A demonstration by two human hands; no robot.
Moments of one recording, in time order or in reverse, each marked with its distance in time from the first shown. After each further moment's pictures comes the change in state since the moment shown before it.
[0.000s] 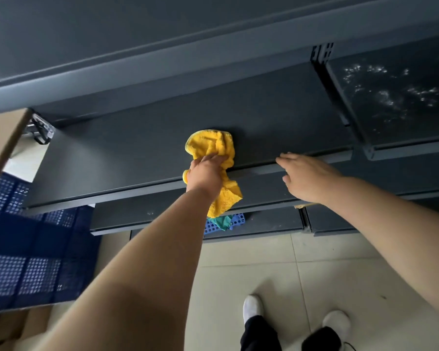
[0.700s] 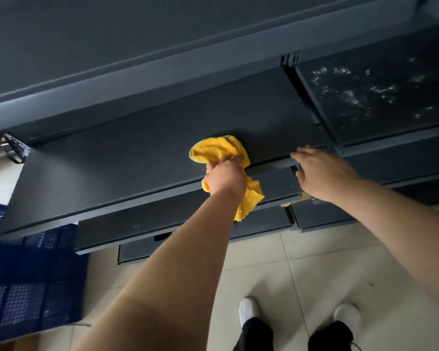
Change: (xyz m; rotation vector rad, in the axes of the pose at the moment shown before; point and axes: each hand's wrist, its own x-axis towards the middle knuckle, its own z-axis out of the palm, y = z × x) left_hand -0.009 0.096 0.020 -0.062 -0.080 -0.044; right_hand -0.036 0.052 -0.008 -0.022 0.139 0.183
